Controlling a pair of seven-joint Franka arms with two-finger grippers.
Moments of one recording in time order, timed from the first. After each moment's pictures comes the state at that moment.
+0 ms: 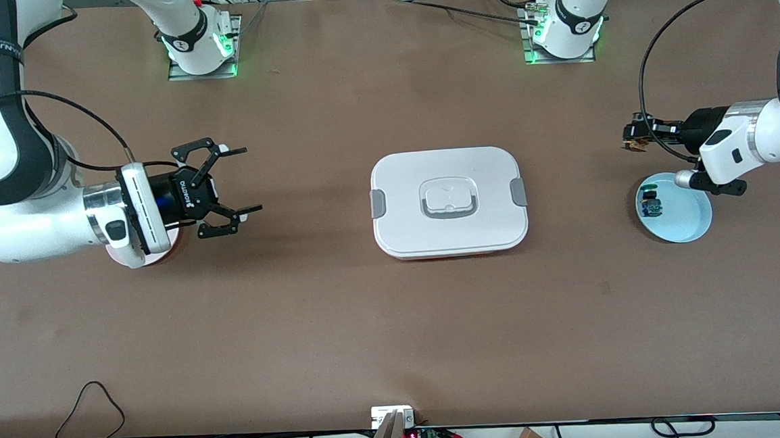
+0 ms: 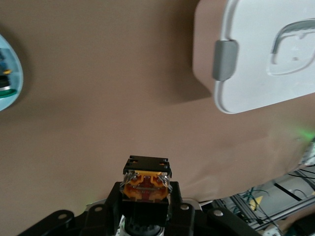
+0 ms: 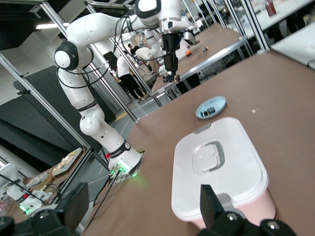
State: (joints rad) left arm 0.40 0.23 -0.36 -1.66 -0.19 1.38 0.13; right arm 0.35 0.43 -0.34 -1.55 1.33 1.37 -1.38
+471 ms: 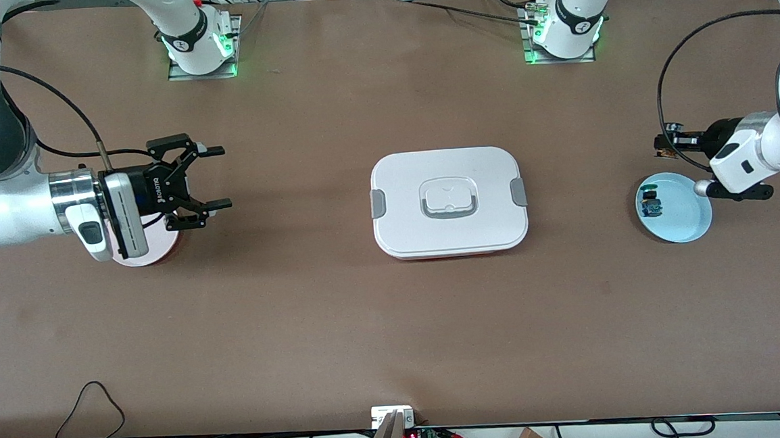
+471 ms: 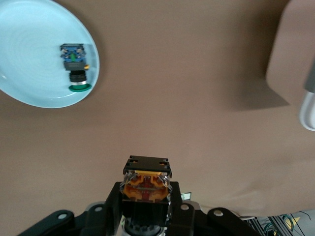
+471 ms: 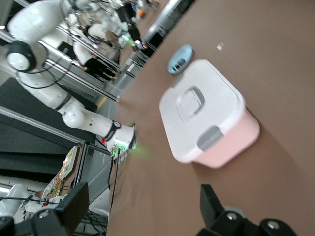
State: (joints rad) left arm 0.46 0.26 -0.35 -1.74 -0.01 1.49 0.13; right arm 0.35 0.39 -0.38 -1.55 1.11 1.39 -1.03
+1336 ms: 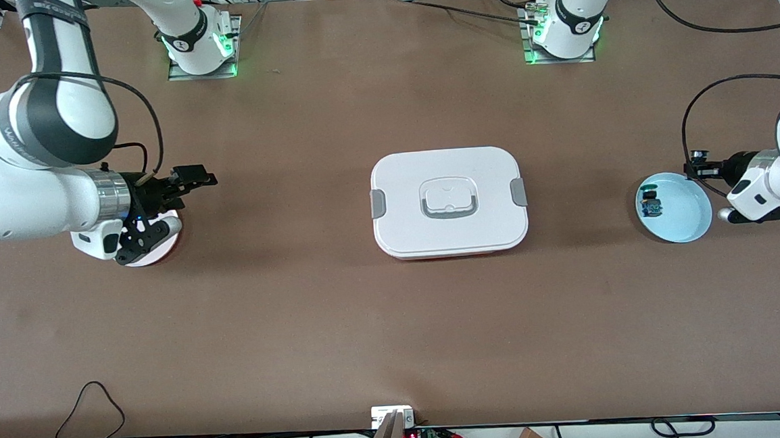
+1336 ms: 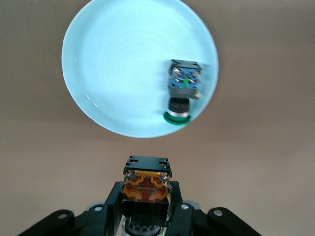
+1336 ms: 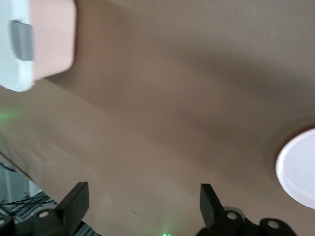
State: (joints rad) left arm 0.60 0.48 -0.35 -1.75 0.24 1.70 0.09; right arm 0.38 0.38 -0.30 -1.50 0.36 1.48 -0.35
